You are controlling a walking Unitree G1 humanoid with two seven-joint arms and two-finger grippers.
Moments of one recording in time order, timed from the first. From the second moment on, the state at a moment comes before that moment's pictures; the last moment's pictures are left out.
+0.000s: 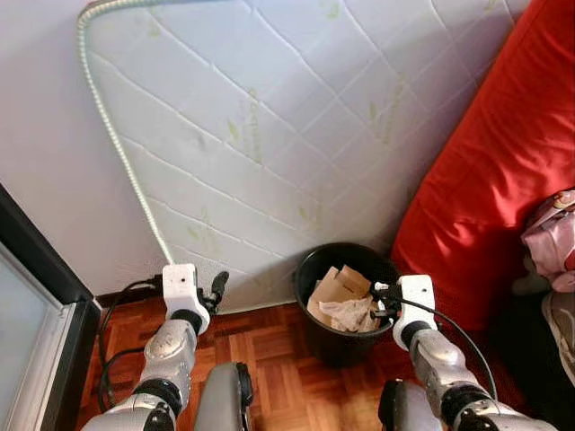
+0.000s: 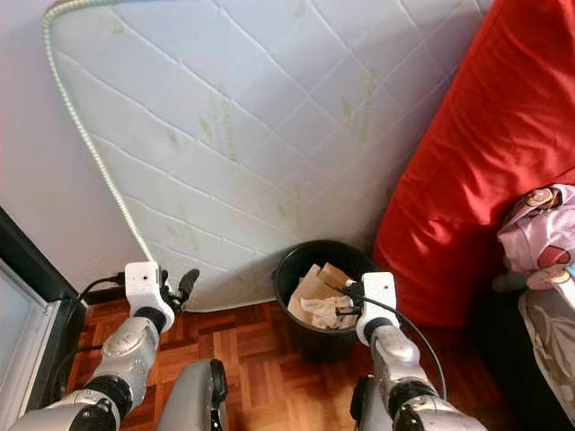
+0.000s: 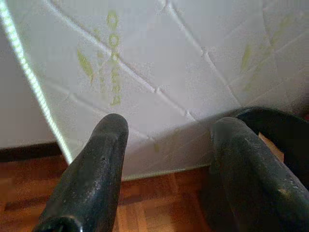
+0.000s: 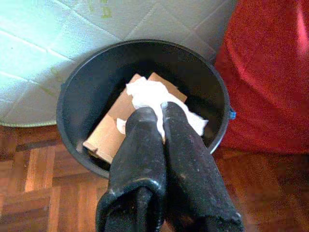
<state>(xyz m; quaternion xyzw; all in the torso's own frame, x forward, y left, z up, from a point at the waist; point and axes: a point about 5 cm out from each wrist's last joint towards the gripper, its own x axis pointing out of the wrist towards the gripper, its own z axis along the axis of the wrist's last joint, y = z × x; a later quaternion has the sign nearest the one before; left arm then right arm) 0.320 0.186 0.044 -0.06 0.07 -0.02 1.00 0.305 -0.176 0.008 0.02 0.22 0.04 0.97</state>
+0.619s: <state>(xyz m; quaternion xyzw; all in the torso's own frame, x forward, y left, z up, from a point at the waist) 0.313 0.177 0.066 -0.05 -0.04 -0.02 1.00 0.309 -0.152 0.022 0.04 0.14 0.09 0.99</state>
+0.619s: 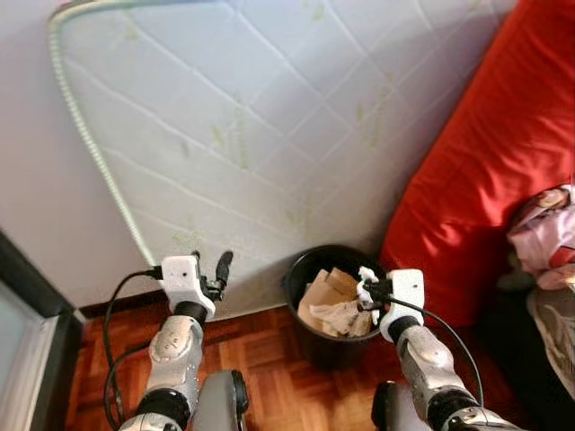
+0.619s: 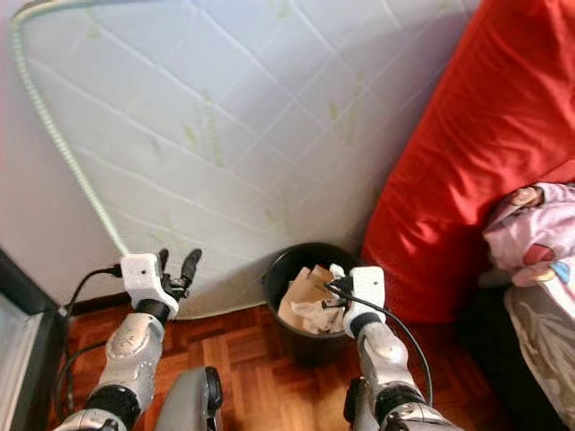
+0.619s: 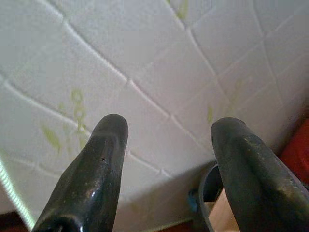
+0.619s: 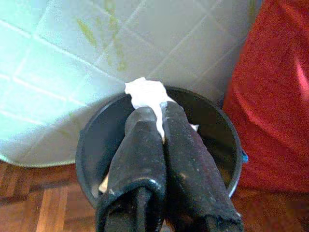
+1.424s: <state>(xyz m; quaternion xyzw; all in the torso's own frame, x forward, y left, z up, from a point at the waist) 0.291 0.186 0.057 -0.06 -0.02 0.00 1.00 0.299 -0.126 0.014 0.04 0.14 0.13 0.98</state>
